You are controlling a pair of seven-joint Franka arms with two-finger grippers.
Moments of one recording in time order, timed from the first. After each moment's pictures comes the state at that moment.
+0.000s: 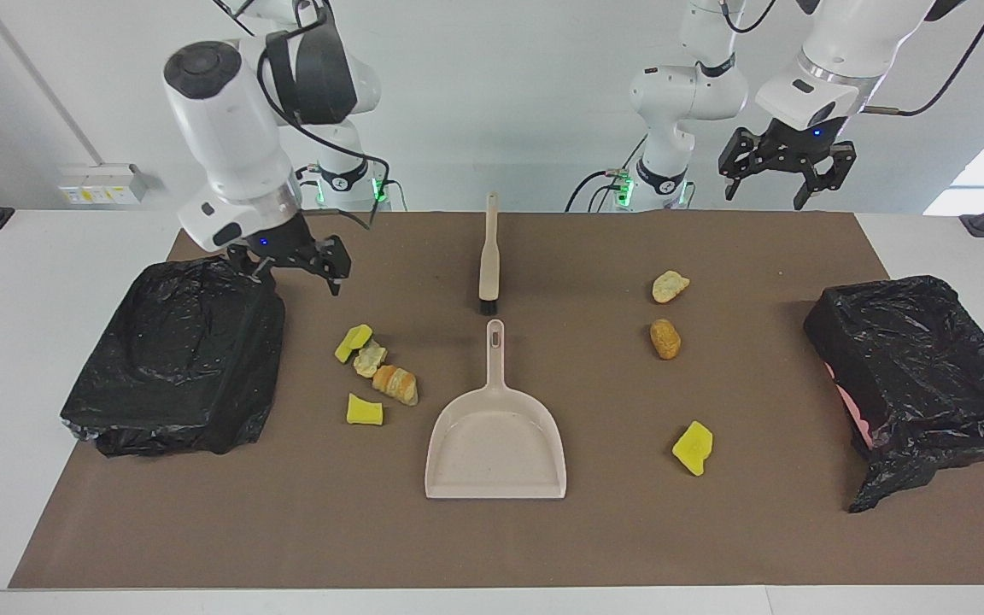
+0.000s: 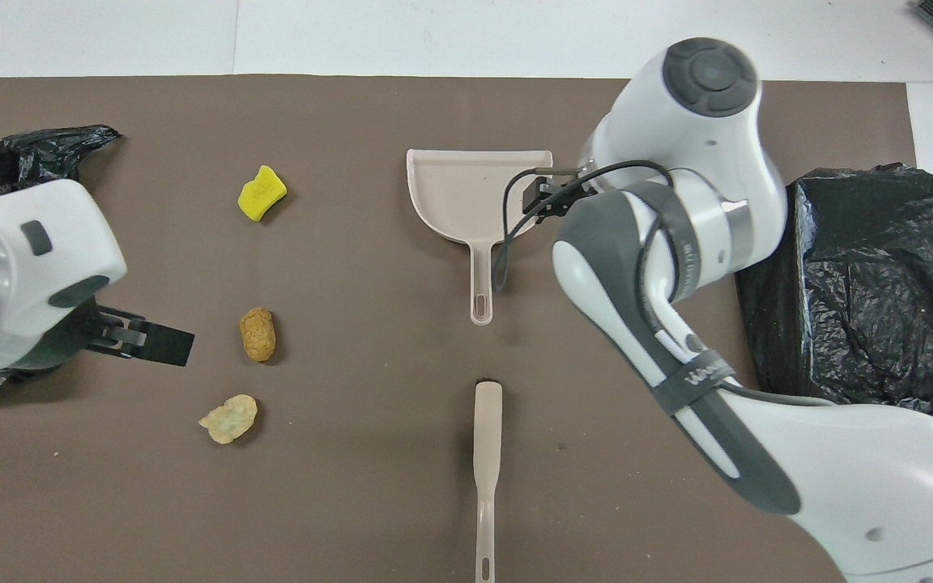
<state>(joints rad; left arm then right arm) -0.27 -0.14 -0.06 -1.69 0.01 1.51 -0.01 0.21 0.53 0.21 -1.34 -0.03 1.88 0.46</state>
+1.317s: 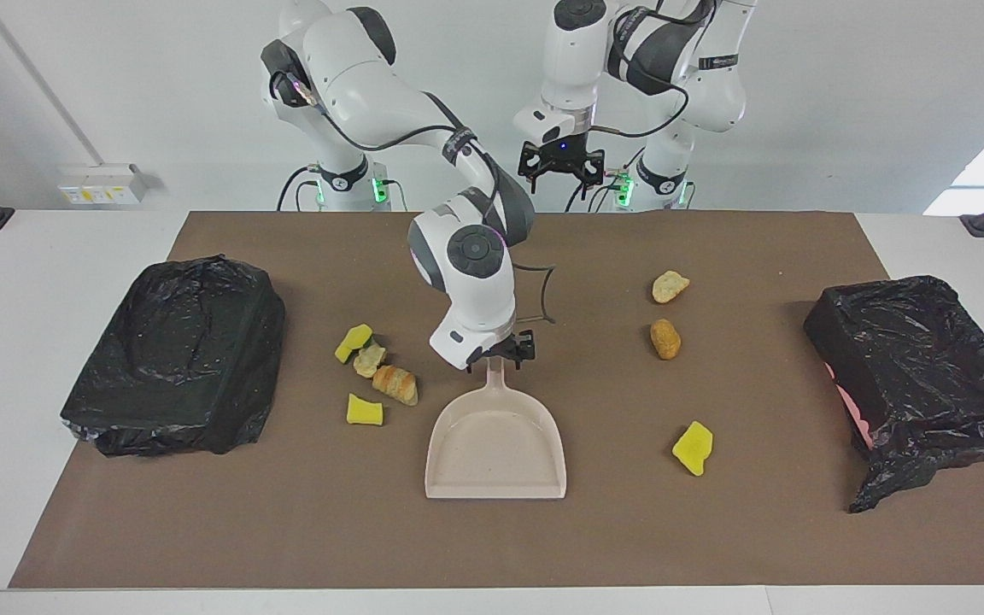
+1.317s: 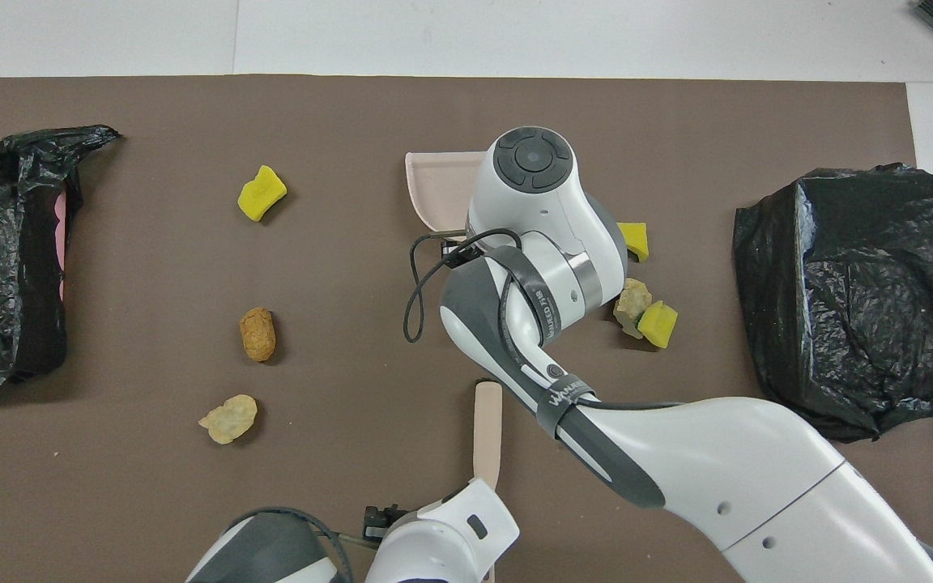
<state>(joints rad) -0.94 -0.20 -0.07 -2.34 -0.03 2.13 -0.77 0.34 0.64 0.21 -1.36 -0.03 1.95 0.50</state>
